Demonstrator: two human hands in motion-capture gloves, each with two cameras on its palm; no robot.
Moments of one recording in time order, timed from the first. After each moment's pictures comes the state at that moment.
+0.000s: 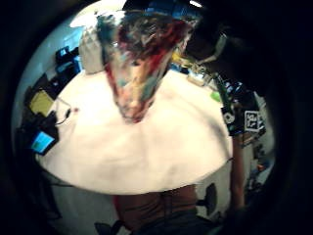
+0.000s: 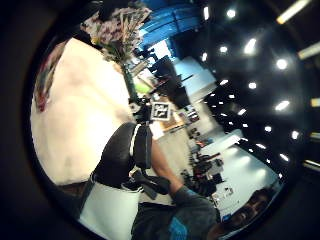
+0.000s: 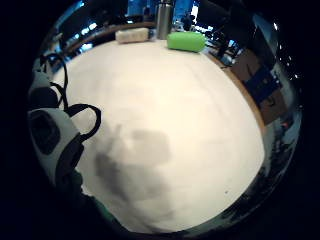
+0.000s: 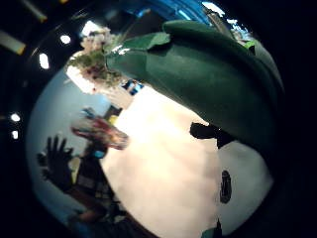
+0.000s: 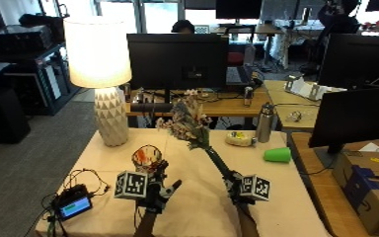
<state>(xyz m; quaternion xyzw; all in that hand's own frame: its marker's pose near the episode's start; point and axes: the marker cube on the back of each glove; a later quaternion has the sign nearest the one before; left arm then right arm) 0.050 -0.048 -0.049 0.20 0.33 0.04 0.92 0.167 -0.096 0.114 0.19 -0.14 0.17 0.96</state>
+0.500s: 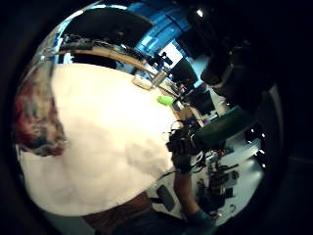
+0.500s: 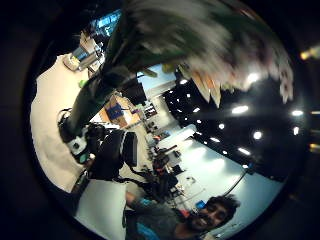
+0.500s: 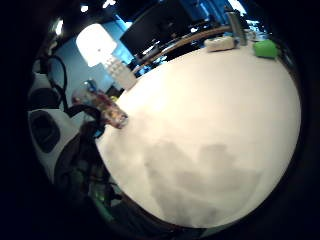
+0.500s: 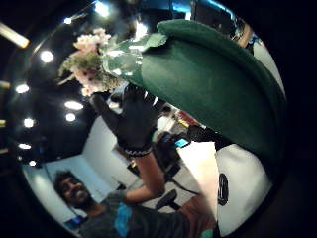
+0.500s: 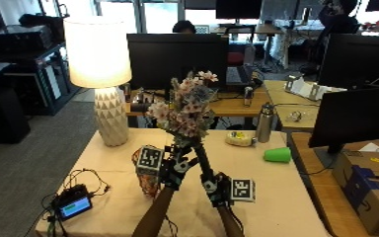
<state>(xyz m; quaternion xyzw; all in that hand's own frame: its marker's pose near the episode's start) 0.121 -0.128 -0.091 0.13 0.54 0.10 0.83 0.045 -0.088 0.053 0.24 -0.52 -0.03 0.82</state>
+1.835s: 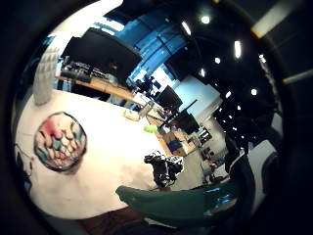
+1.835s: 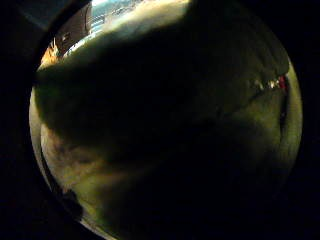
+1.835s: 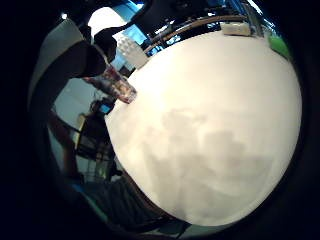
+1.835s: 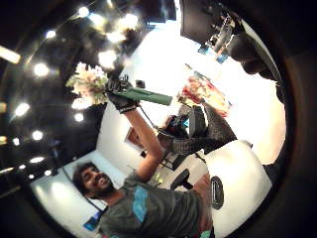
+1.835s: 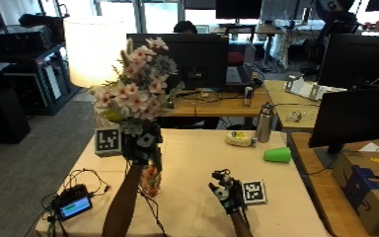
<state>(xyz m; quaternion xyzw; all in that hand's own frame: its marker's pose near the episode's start) 0.035 -0.119 -0.241 0.35 0.46 0.17 0.80 0.080 -0.061 0.065 0.18 -0.53 -0.10 0.82</state>
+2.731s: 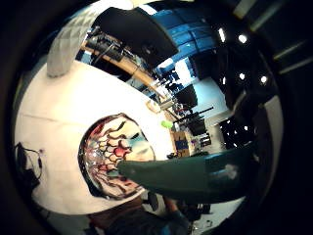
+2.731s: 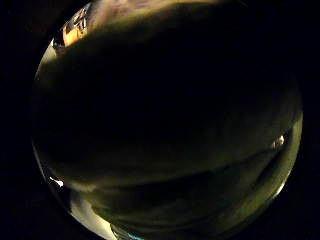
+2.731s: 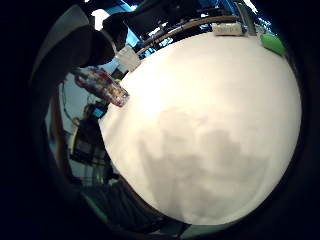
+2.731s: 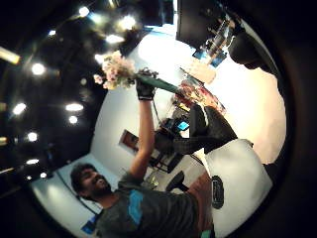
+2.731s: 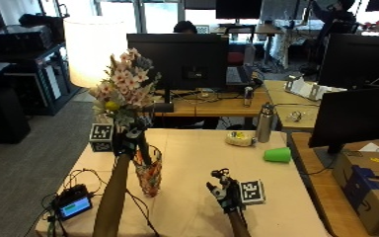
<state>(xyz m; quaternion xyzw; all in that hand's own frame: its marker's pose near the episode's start) -0.077 -0.206 -0.173 0.19 0.57 0.00 0.80 0.086 -0.062 0.073 0.16 -0.48 -0.02 0.86</state>
